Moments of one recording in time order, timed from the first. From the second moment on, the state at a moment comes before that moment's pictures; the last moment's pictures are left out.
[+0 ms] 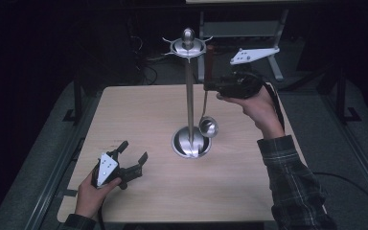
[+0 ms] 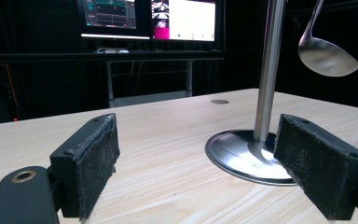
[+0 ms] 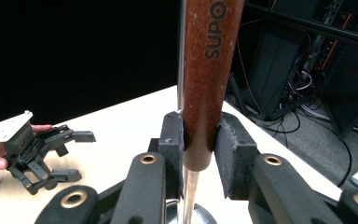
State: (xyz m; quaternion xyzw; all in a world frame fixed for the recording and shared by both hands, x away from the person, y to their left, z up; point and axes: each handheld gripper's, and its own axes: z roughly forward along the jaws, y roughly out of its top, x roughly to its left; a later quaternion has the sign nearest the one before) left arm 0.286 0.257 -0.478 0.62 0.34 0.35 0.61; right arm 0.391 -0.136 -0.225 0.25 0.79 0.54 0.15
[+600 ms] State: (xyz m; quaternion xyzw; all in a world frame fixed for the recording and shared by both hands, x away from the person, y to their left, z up) left arm 0.285 0.256 -0.478 0.62 0.34 0.35 0.61; right arm 0.387 -0.145 -0.230 0.26 0.79 0.54 0.16
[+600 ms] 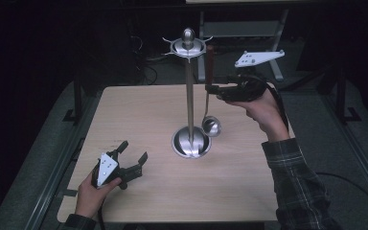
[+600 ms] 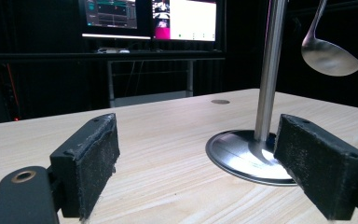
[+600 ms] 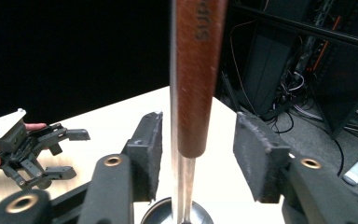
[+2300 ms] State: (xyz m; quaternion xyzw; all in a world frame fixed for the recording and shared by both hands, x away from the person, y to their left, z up) left arm 0.285 0.257 -0.478 0.63 0.34 0.35 0.61; right arm 0.342 -0.212 -0.363 0.36 0.77 0.51 0.14
